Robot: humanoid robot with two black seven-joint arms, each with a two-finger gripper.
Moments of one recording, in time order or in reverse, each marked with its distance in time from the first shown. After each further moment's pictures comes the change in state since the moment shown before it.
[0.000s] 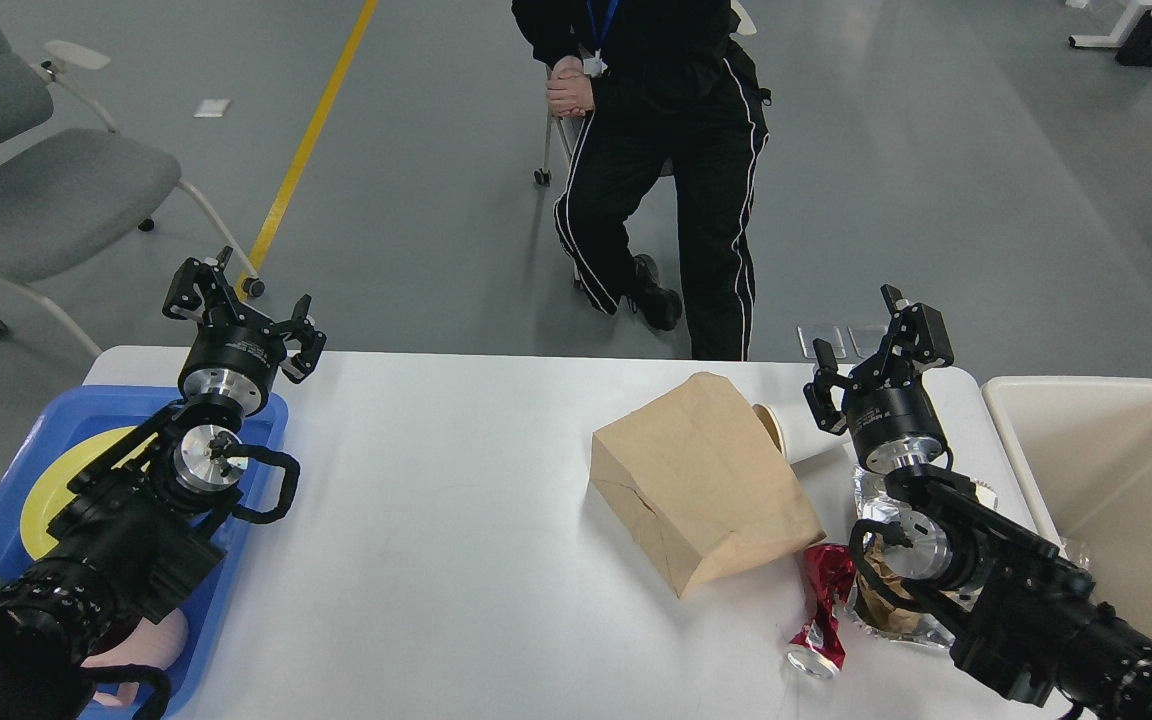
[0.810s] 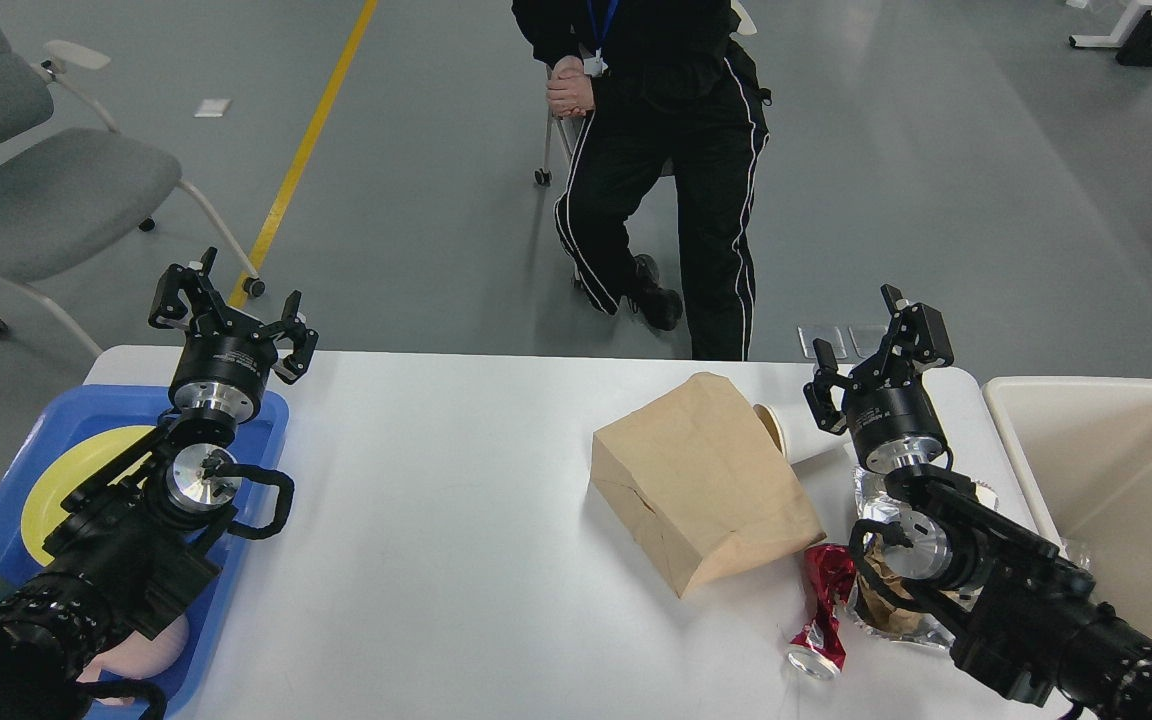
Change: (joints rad) left arm 0.030 0.004 -0.002 0.000 -0.002 -0.092 -0.080; right arm 0.000 0.000 0.000 0.000 0.000 0.000 0.000
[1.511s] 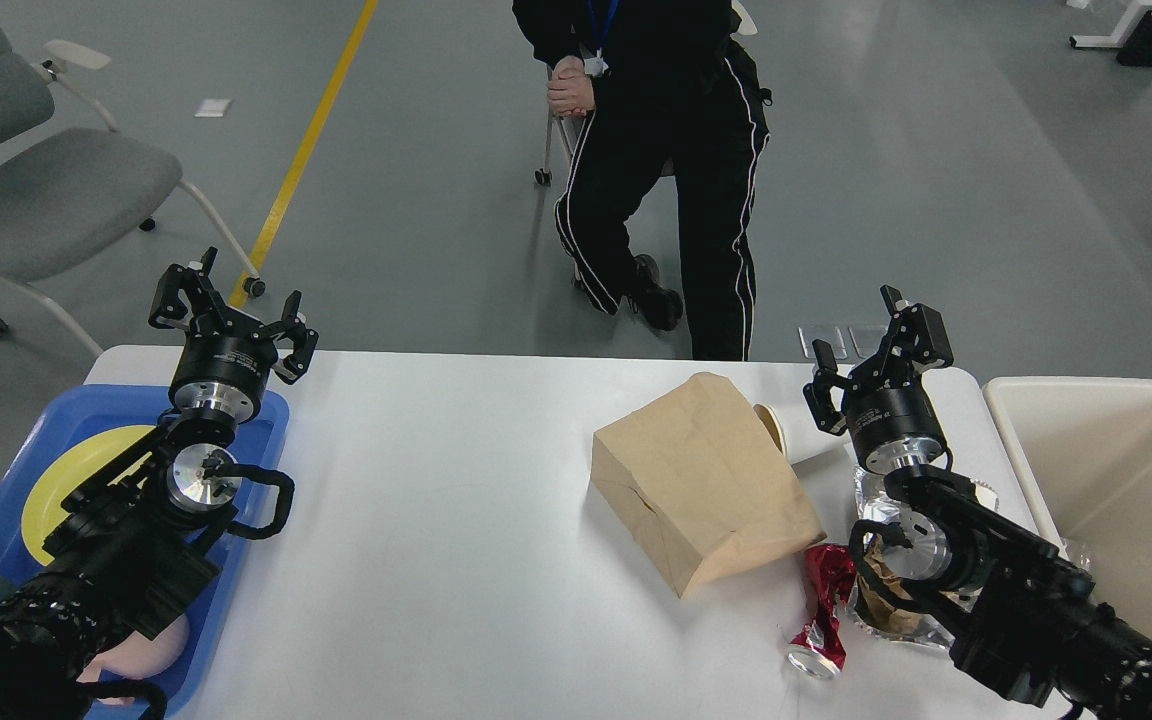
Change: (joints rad) left arm 0.000 0.000 0.000 0.000 0.000 0.000 0.000; right arm -0.001 0.001 0.000 0.000 0.001 0.000 0.000
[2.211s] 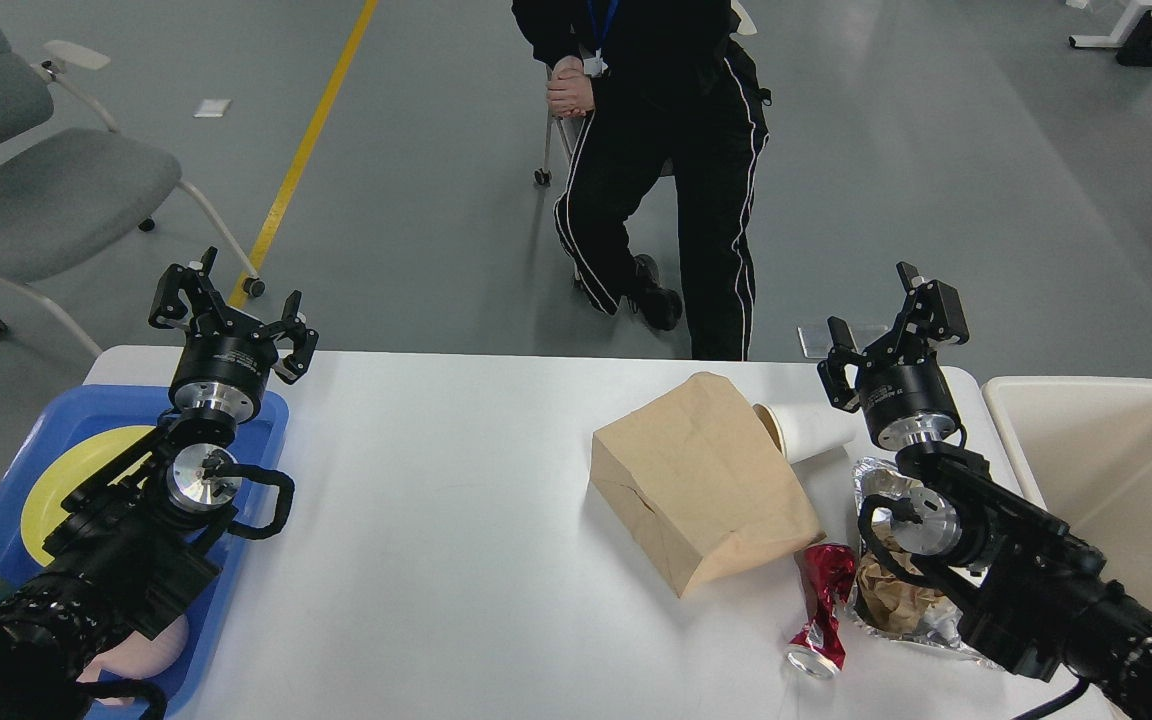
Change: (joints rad) left arm 0.000 0.000 0.000 0.000 0.000 0.000 0.000; right arm 0.056 -0.022 0.008 -0.024 0.003 -0.010 -0.005
